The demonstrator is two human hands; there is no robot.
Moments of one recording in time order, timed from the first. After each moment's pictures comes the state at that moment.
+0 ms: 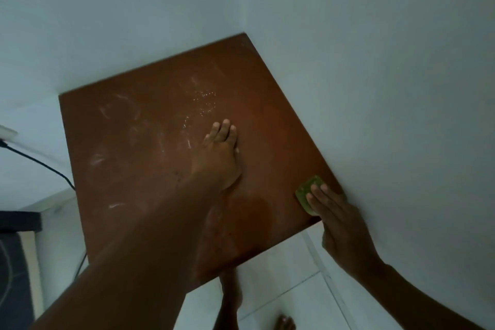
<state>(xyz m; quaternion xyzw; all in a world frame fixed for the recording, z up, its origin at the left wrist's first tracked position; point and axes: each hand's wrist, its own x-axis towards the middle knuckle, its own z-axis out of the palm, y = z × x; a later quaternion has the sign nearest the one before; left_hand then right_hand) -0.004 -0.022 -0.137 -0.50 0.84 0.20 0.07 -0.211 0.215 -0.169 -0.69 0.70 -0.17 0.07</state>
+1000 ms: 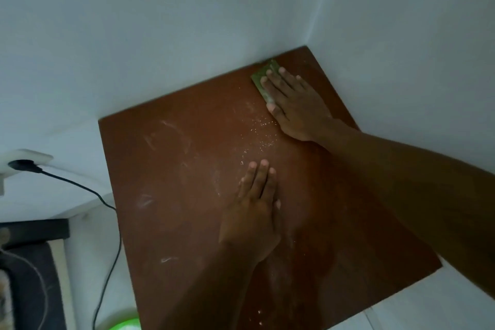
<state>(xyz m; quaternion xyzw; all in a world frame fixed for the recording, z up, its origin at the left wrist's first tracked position) 0.062 -0.035 -0.165 -0.46 0.87 0.19 0.01 -0.157 -0.176 -0.164 -0.75 0.65 0.01 0.07</state>
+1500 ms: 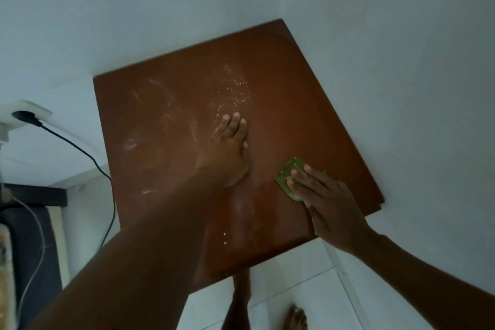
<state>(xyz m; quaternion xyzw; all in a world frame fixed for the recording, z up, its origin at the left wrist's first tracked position) 0.053 -0.037 -0.154 -0.48 0.85 0.21 0.03 -0.163 0.146 -0.162 -0.76 0.63 -0.10 0.16</state>
